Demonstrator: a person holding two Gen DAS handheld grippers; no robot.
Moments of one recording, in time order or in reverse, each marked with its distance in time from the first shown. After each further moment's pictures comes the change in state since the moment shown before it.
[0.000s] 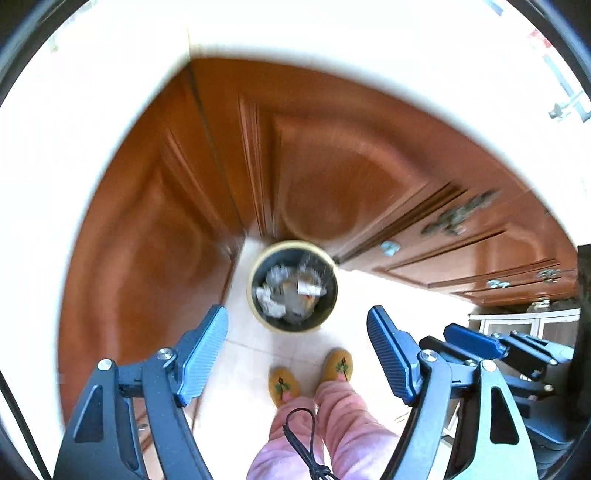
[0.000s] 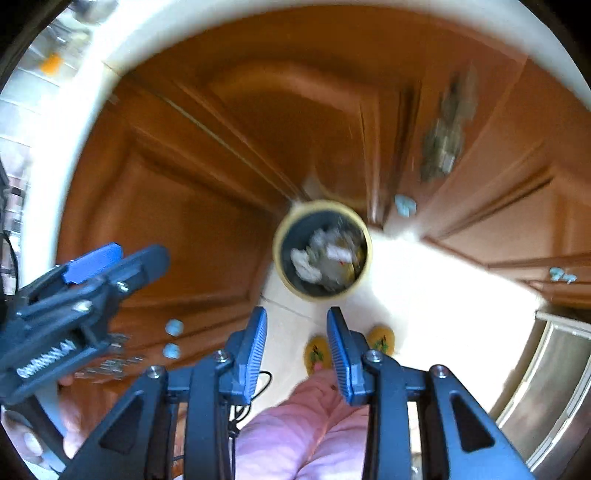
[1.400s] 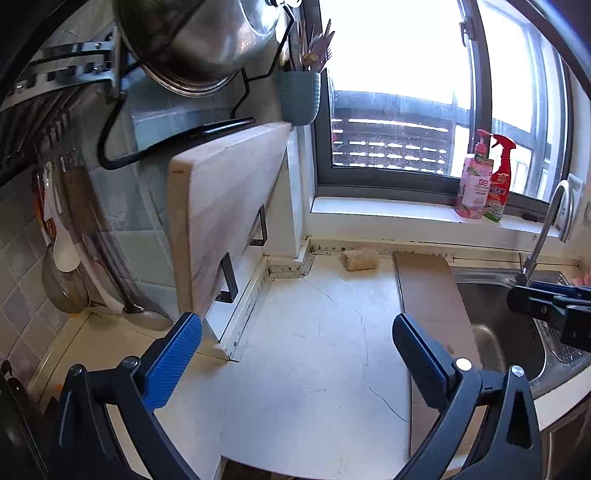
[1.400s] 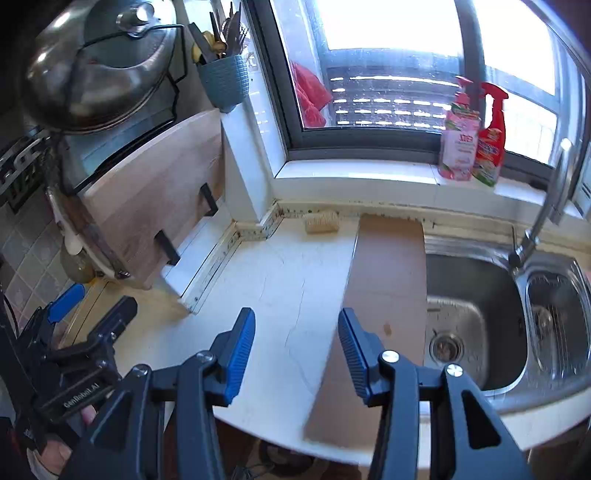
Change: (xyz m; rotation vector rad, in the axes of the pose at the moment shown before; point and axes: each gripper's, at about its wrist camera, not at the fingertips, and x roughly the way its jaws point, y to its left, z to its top) left arm -0.255 -0.111 0.269 0.146 -0.701 0.115; right arm -0.334 -0.017 0.232 -0.023 -0.618 -0.142
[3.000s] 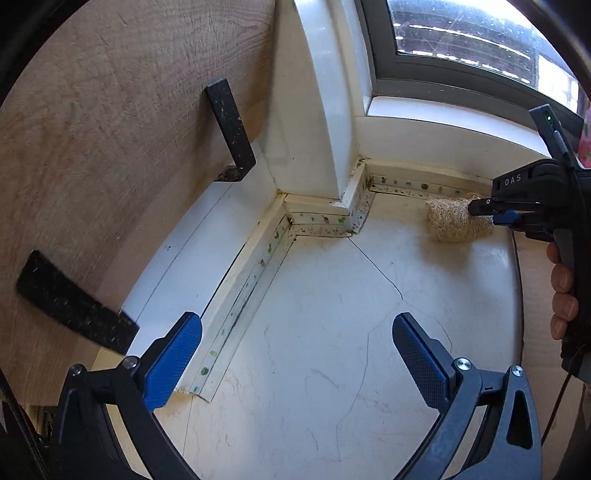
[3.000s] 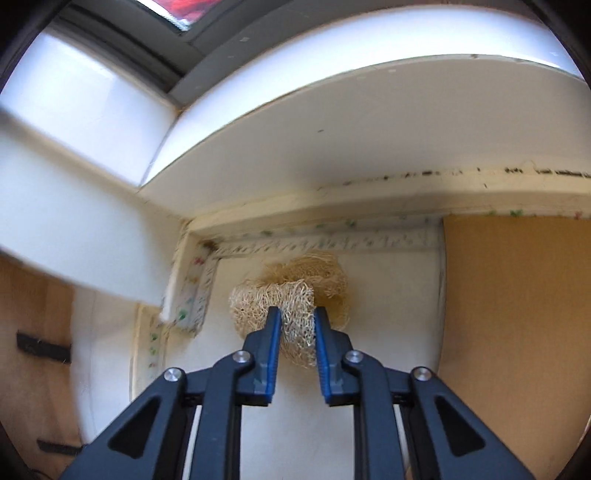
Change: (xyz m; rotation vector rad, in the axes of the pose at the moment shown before) left arm 0.270 -0.023 0.005 -0.023 0.310 0.256; right arm 0.402 -0.099 0.118 0.313 0.310 0.235
